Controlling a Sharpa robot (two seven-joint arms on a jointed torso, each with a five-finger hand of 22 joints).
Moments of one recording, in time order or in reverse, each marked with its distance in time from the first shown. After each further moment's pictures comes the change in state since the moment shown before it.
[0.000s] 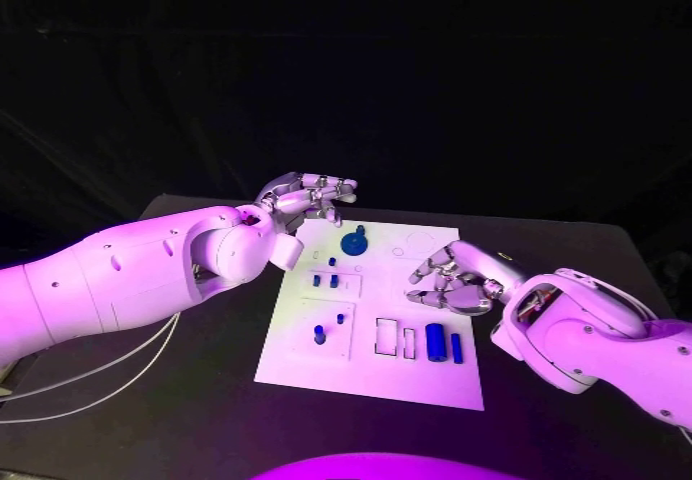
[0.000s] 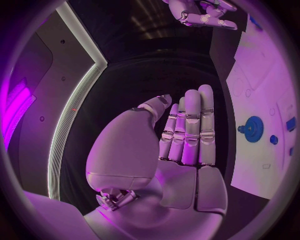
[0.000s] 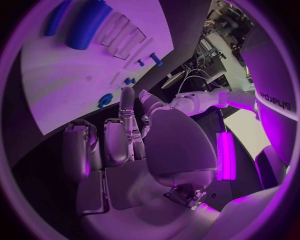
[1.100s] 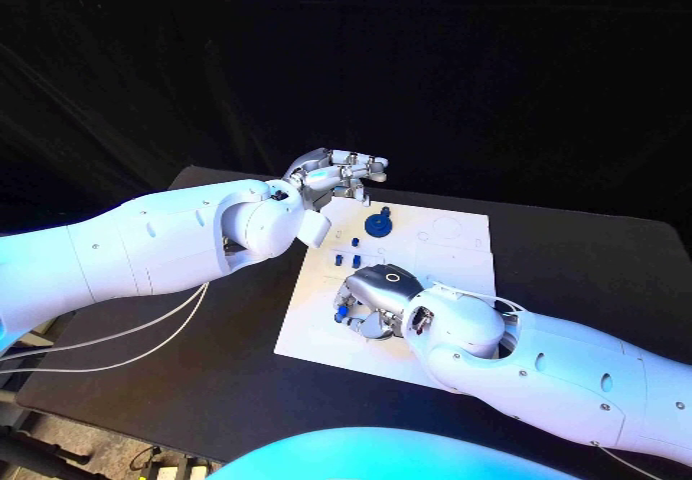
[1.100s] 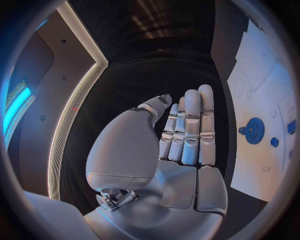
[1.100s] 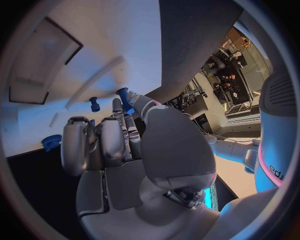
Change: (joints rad) left arm 0.000 0.014 0.007 0.004 0.000 -0.002 0.009; left_hand 0.000 0.000 0.000 0.000 0.000 0.000 0.000 0.000 0.000 0.004 -0.004 0.000 0.000 0.000 0.000 0.000 0.001 0.000 0.000 0.000 0.000 0.001; right arm -0.116 0.438 -0.011 -0.212 -0.408 0.192 -0.061; right_hand 0.097 -0.008 0.220 -0.095 -0.057 -0.038 0.045 -0.067 -0.008 -0.260 0.077 -0.486 -0.328 0.002 0.049 -0.048 -0.055 0.008 -0.016 0.042 -0.083 -0.001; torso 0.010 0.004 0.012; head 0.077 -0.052
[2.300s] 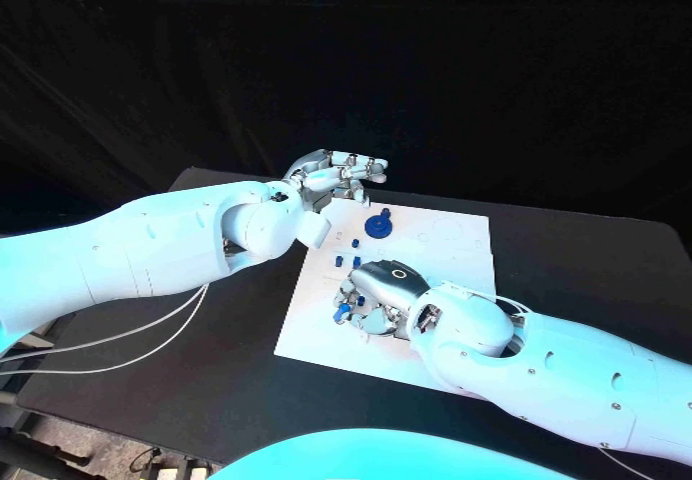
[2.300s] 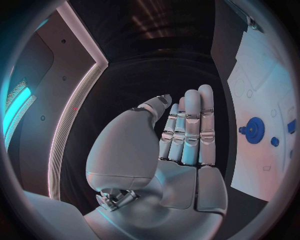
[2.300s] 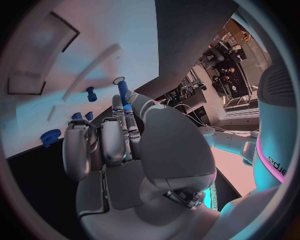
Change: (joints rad) left arm 0.000 -0.001 0.000 0.000 0.000 -0.001 0.003; left_hand 0.000 0.000 0.000 0.000 0.000 0.000 0.000 0.000 0.000 0.000 0.000 -0.006 0.000 0.000 0.000 0.000 0.001 0.000 0.000 0.000 0.000 0.001; right arm 0.003 -0.019 0.008 0.016 0.043 -0.059 0.029; right_hand 0.051 0.051 0.020 -0.019 -0.009 0.085 -0.011 0.032 0.016 0.083 -0.028 0.056 0.016 -0.003 -0.011 0.010 0.023 0.000 0.009 -0.016 0.066 0.000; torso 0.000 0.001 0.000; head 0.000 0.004
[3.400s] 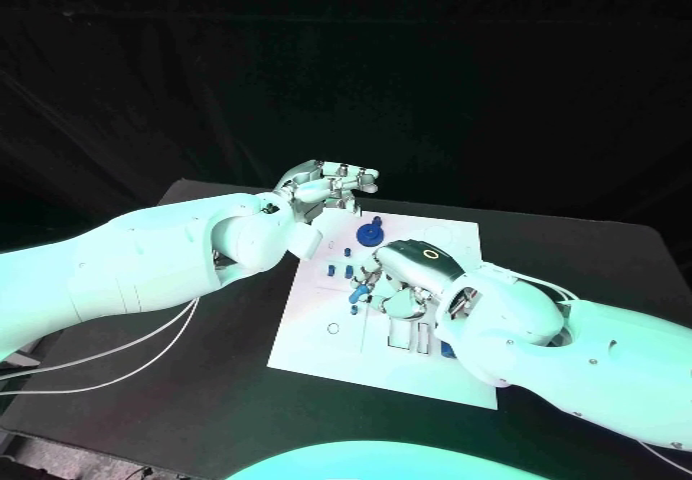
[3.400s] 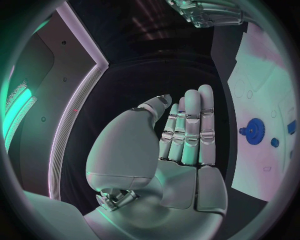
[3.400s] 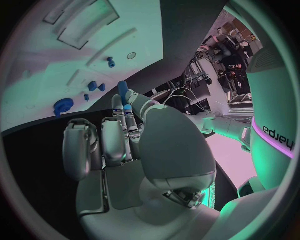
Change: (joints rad) left arm 0.000 -0.003 0.000 0.008 -0.012 0.000 0.002; left_hand 0.000 0.000 0.000 0.000 0.000 0.000 0.000 0.000 0.000 0.000 0.000 0.000 -0.001 0.000 0.000 0.000 0.001 0.000 0.000 0.000 0.005 0.001; right arm 0.096 -0.154 0.013 0.145 0.071 -0.049 -0.015; right_hand -0.001 0.002 -0.001 0.004 -0.020 0.002 -0.003 0.004 -0.002 -0.004 0.000 0.010 0.000 0.000 0.000 0.000 0.003 0.000 0.000 0.000 0.000 0.000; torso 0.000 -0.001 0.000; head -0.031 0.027
